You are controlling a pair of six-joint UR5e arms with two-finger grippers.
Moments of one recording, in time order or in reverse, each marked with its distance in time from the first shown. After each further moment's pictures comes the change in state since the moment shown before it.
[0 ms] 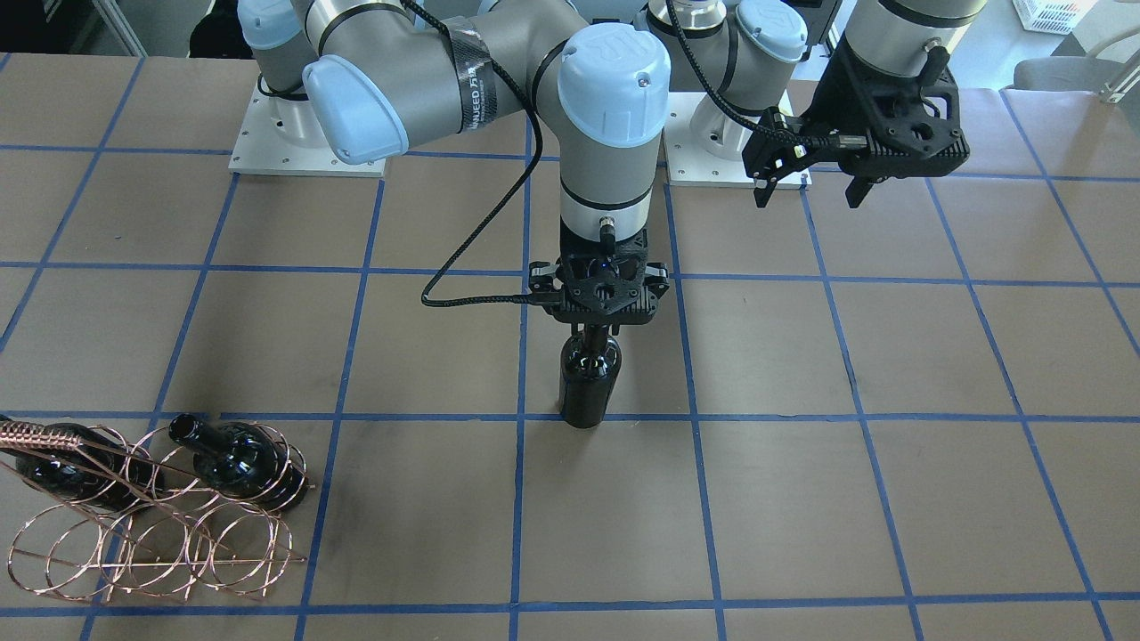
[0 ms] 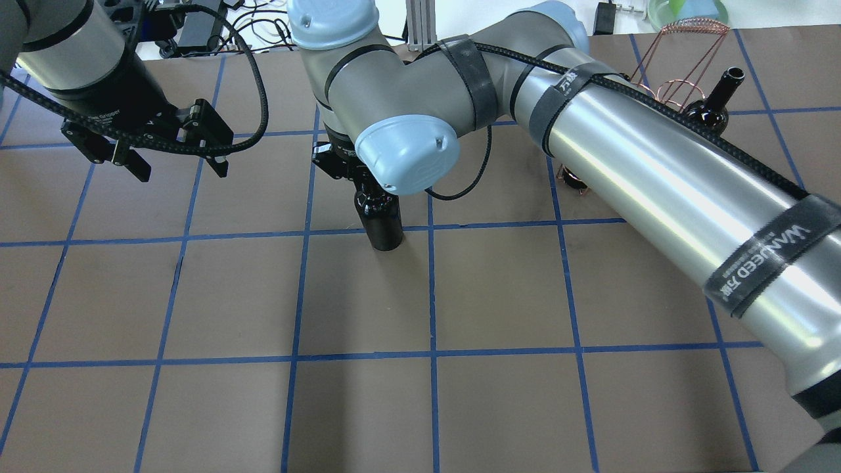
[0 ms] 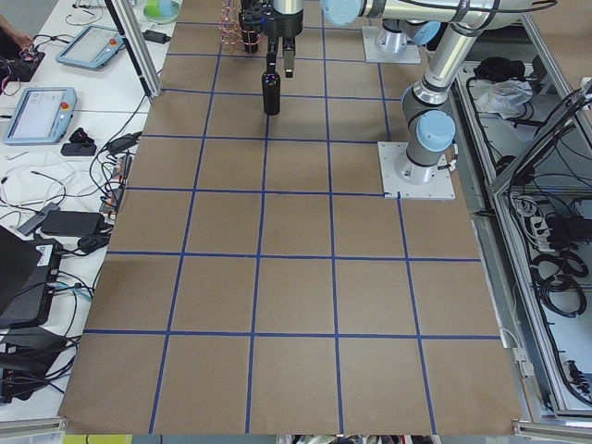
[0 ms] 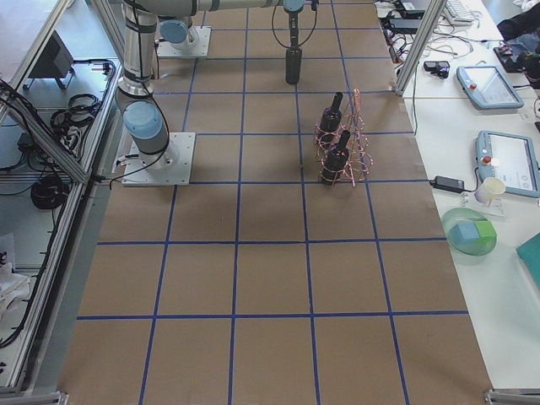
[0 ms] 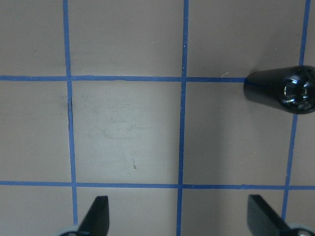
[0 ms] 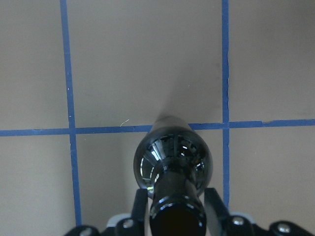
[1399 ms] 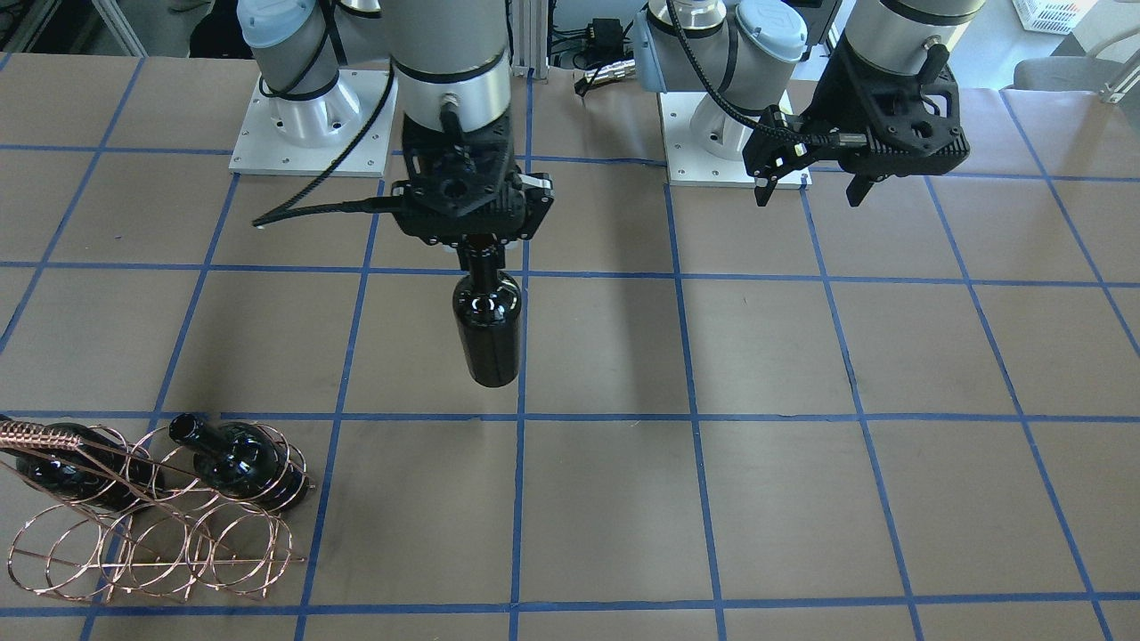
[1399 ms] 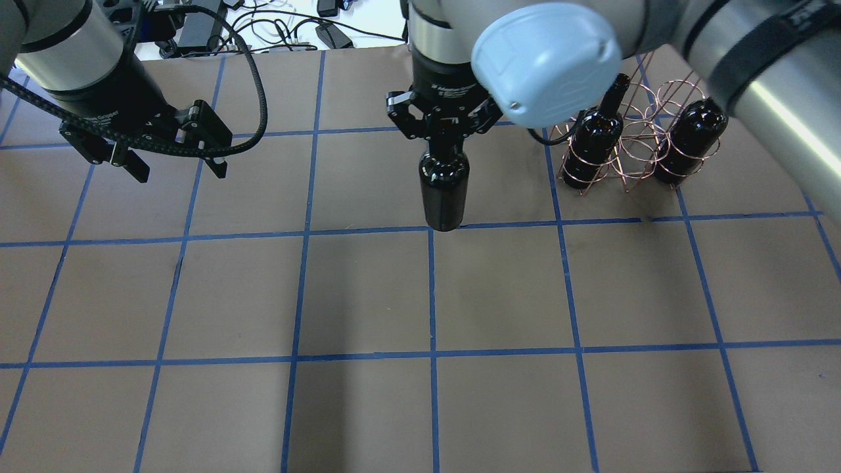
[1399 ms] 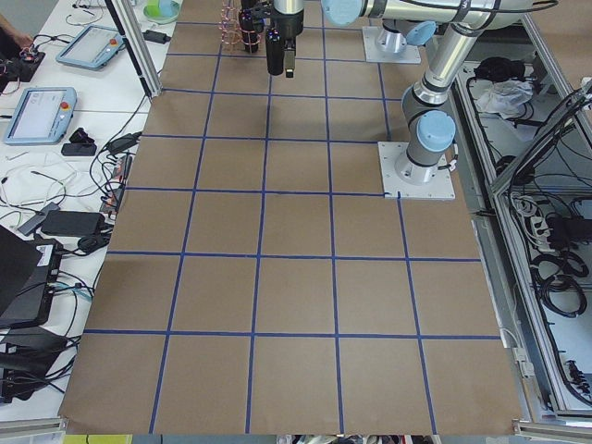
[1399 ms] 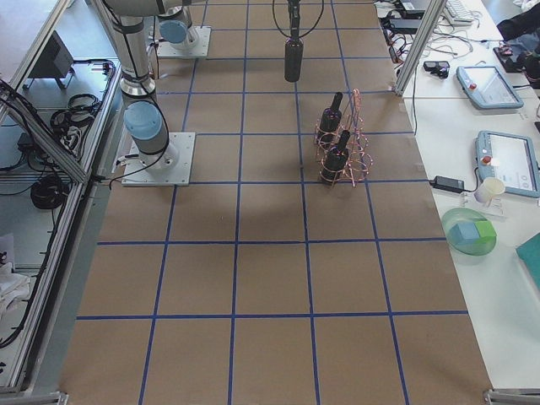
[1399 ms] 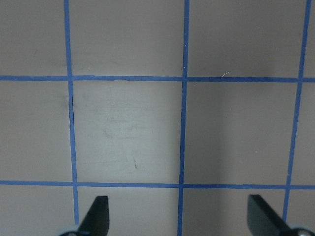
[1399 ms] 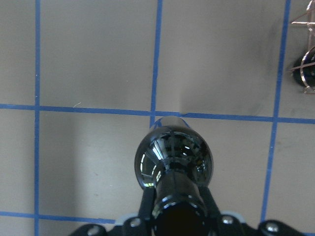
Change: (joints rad) left arm 0.000 0.001 0.000 -0.001 0.004 -0.001; right arm -0.202 -0.241 0.008 0.244 0.002 -0.300
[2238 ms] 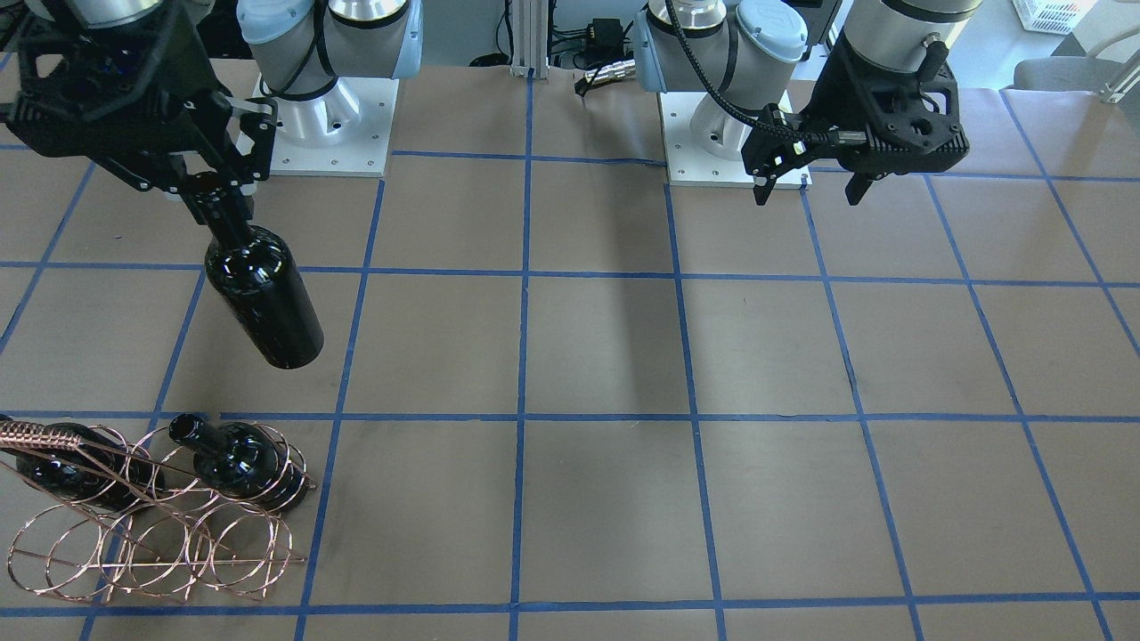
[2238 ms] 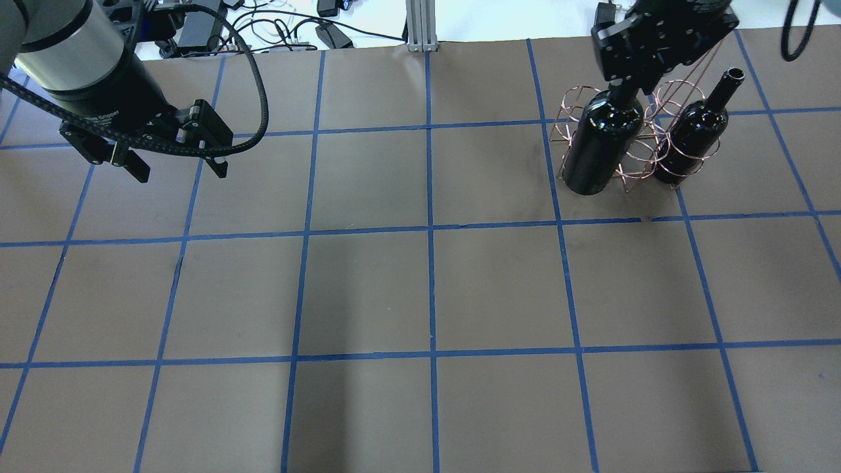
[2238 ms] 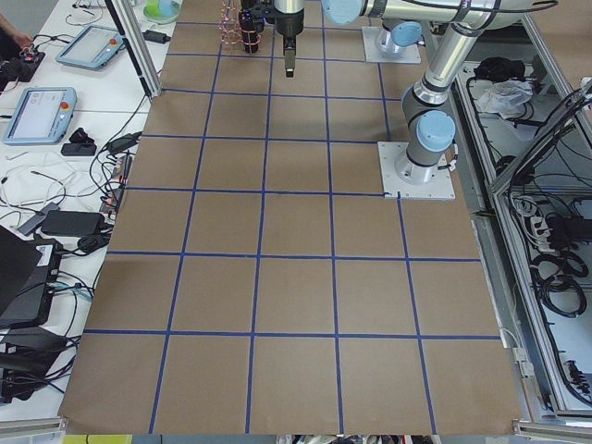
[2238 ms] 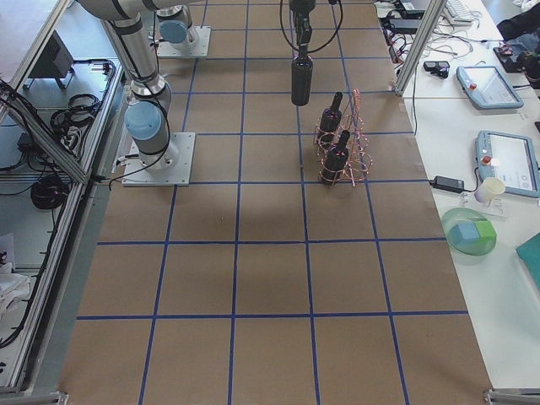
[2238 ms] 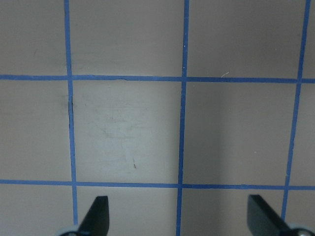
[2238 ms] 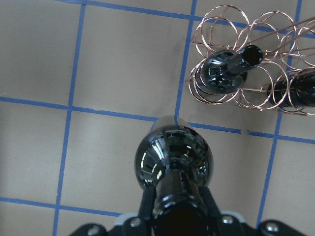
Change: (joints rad) left arm -0.003 0.004 0.000 -0.001 -0.001 -0.007; right arm -0.326 -0.154 0.000 0.156 -0.027 -0.434
